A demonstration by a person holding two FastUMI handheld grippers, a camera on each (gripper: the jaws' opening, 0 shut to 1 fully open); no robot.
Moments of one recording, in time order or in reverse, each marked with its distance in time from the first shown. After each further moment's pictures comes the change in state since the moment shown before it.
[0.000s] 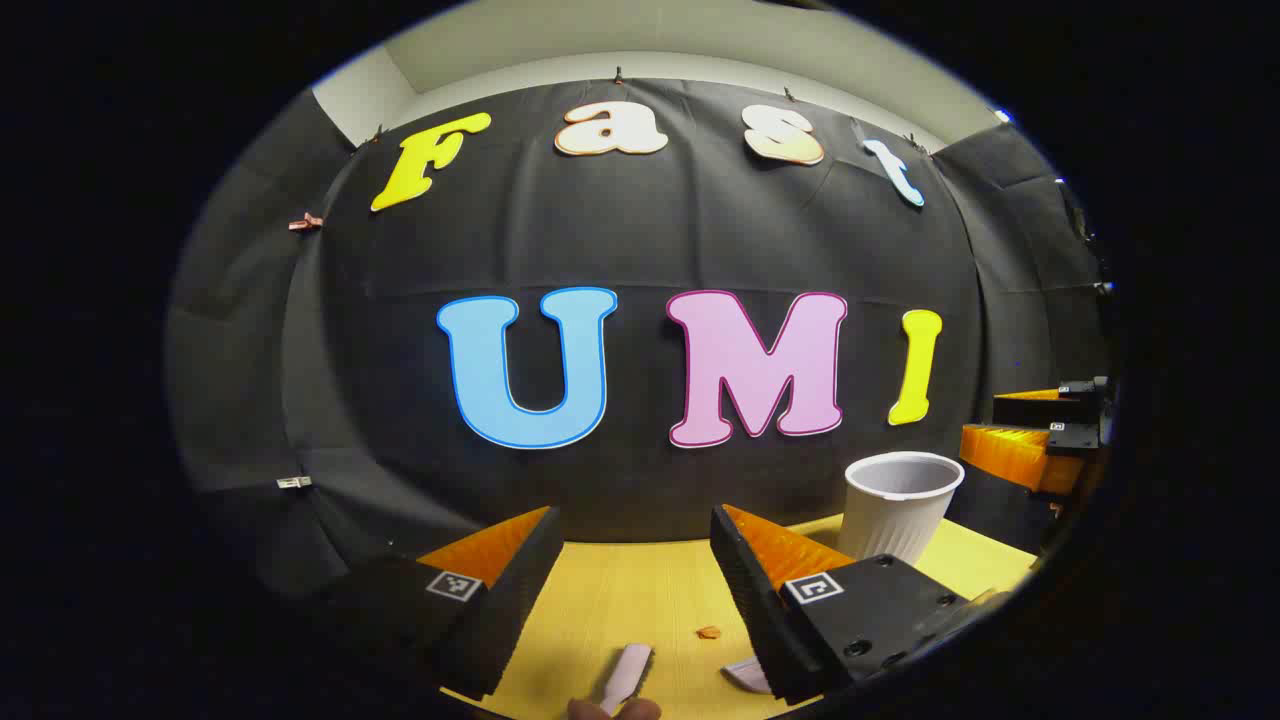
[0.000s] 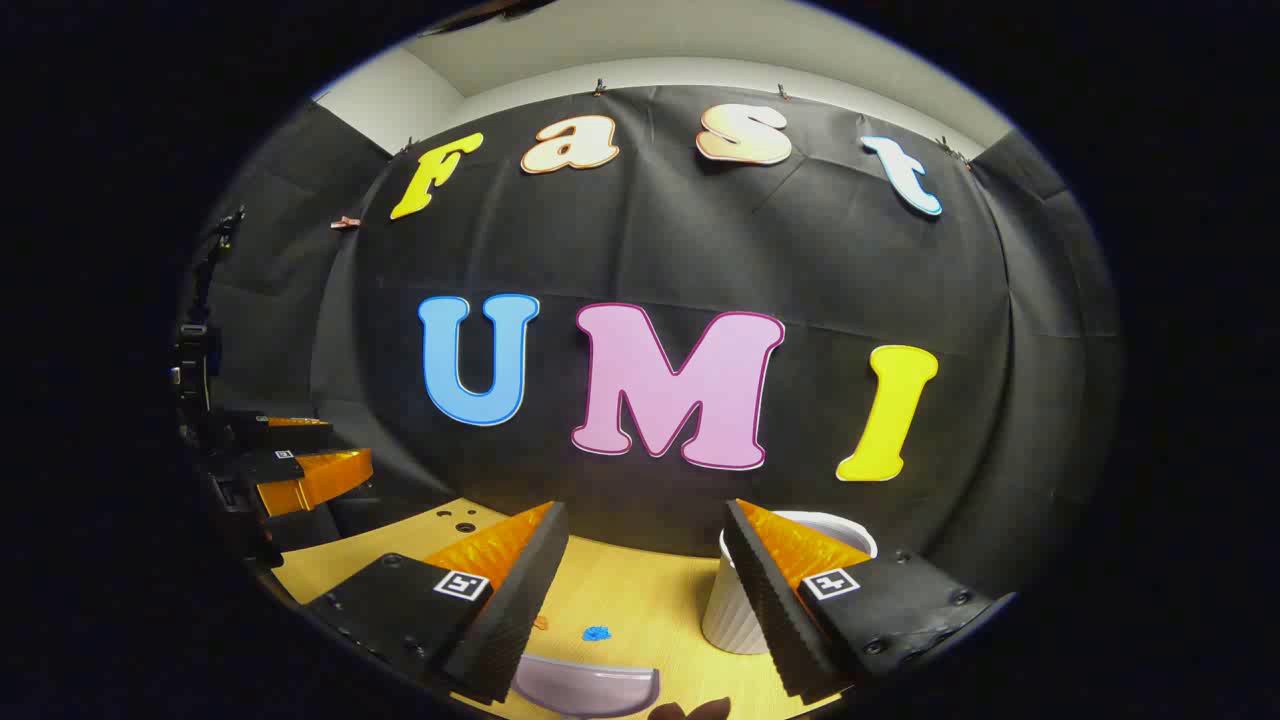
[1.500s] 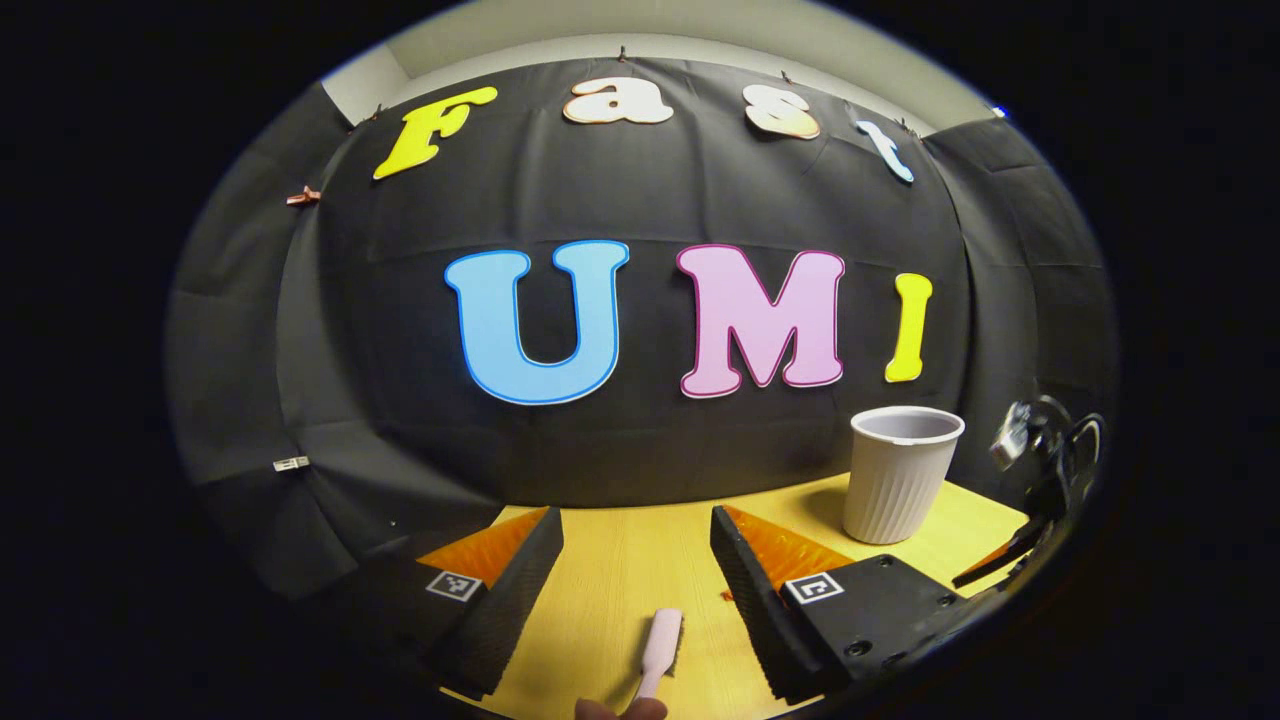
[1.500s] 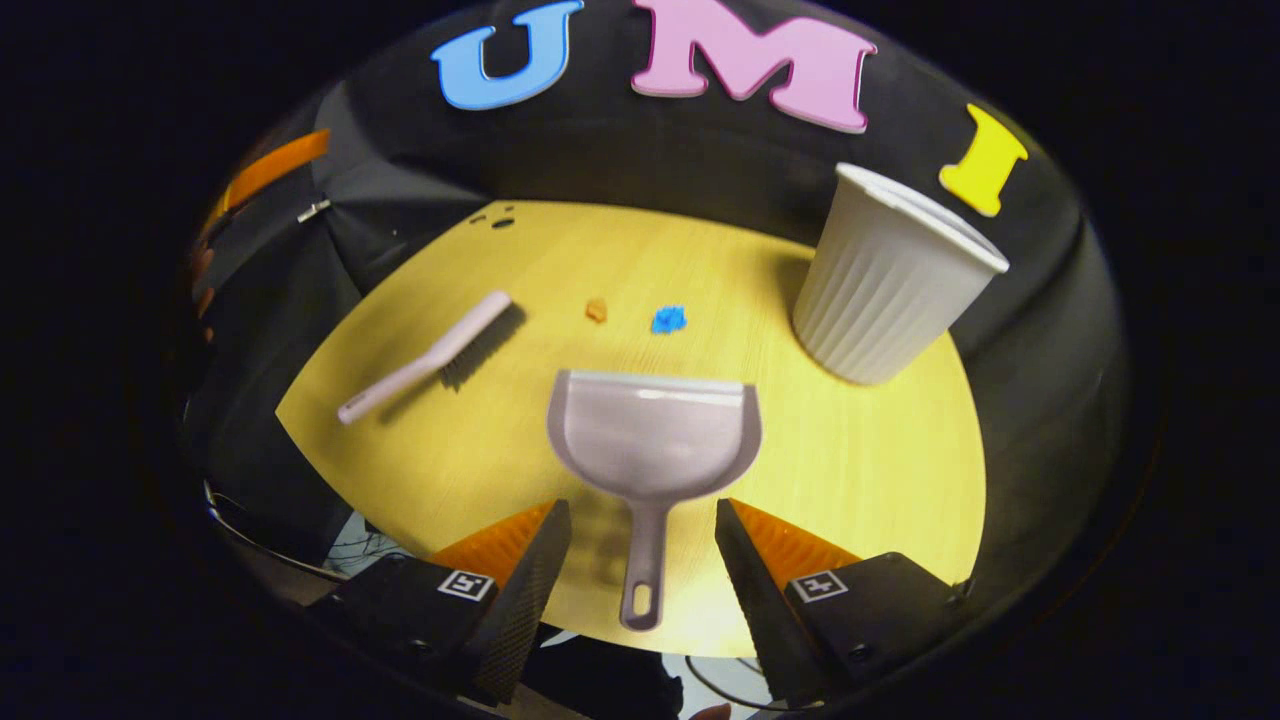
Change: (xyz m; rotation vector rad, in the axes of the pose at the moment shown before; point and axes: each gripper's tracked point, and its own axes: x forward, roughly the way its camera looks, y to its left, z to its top) left arm -0.020 0.047 -0.065 0.015 0.096 -0.041; right arm -0.107 0.076 -0.301 0.016 1.021 0.103
